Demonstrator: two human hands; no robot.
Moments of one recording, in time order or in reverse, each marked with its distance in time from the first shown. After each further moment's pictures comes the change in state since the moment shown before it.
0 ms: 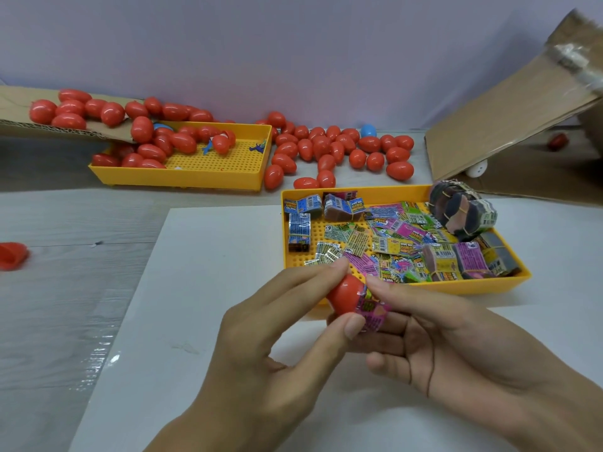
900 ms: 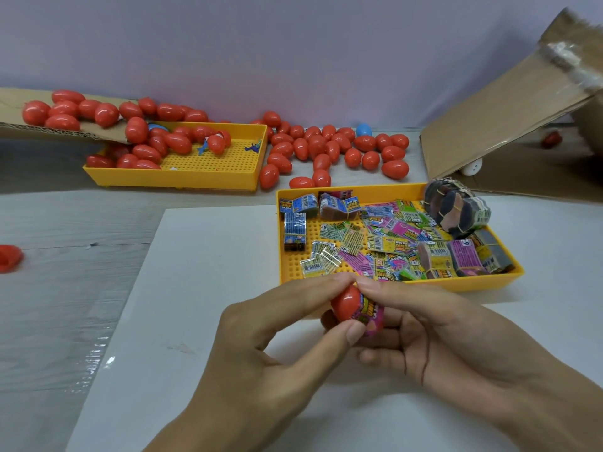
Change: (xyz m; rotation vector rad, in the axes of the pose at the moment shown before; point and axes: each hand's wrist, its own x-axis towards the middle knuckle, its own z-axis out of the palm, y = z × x) left_hand -0.004 -0.008 0.004 -0.206 -0.031 -0.036; right_hand 0.001 0.002 -0.002 -0.123 0.081 -0.079
